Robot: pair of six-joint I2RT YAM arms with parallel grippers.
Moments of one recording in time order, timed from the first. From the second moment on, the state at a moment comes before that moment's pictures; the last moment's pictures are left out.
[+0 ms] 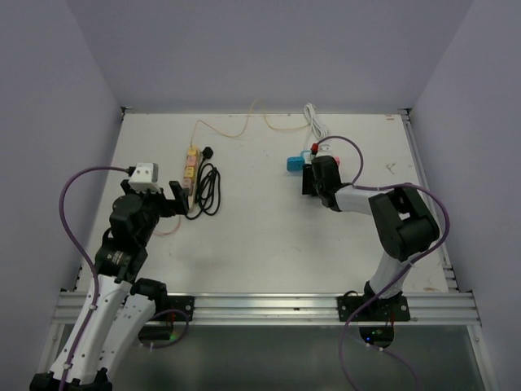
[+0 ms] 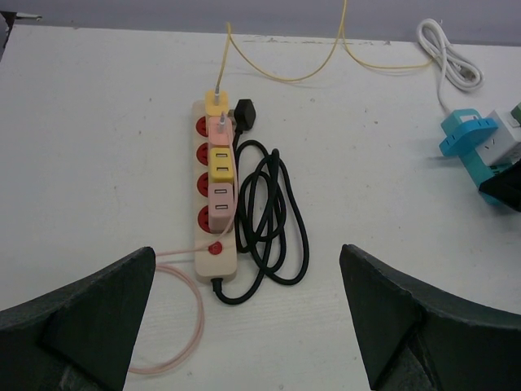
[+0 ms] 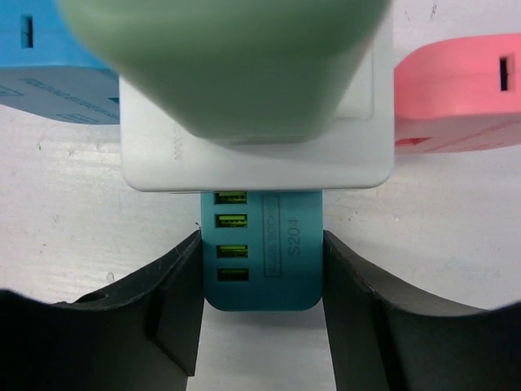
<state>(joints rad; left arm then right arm) -0.23 0.55 0.63 -0.32 -0.09 -0.17 0.41 1.78 0.88 0.20 0.23 0.25</state>
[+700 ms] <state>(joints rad) -0.23 0.58 0.59 -0.26 0.09 -0.17 0.55 1.47 0.53 0.28 0.10 0.22</state>
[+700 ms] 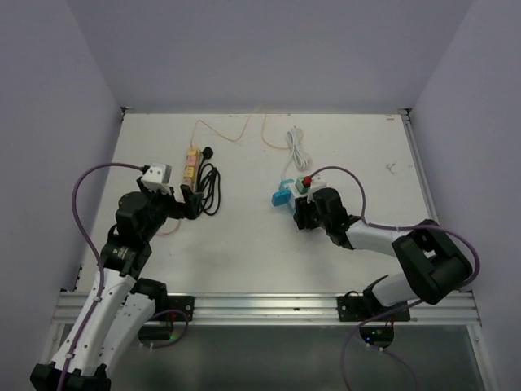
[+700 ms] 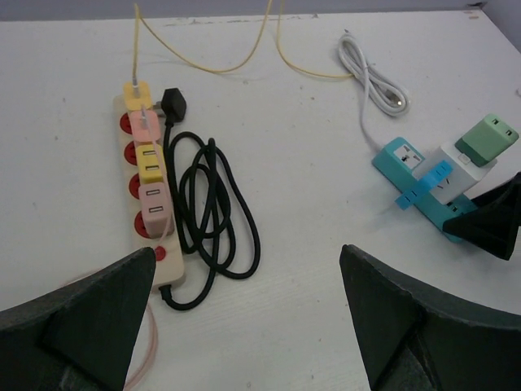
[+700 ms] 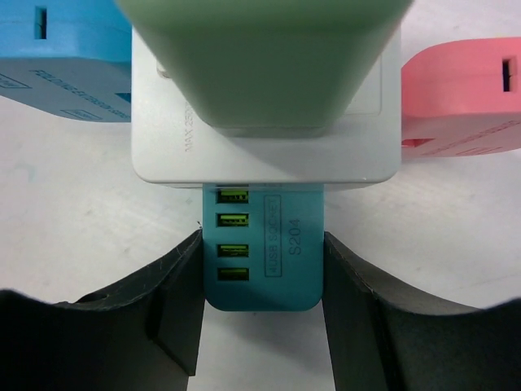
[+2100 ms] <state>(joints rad) -0.90 1.49 0.79 0.22 -0.04 -0.17 0.59 1.12 0.36 0.14 -0.10 0.30</state>
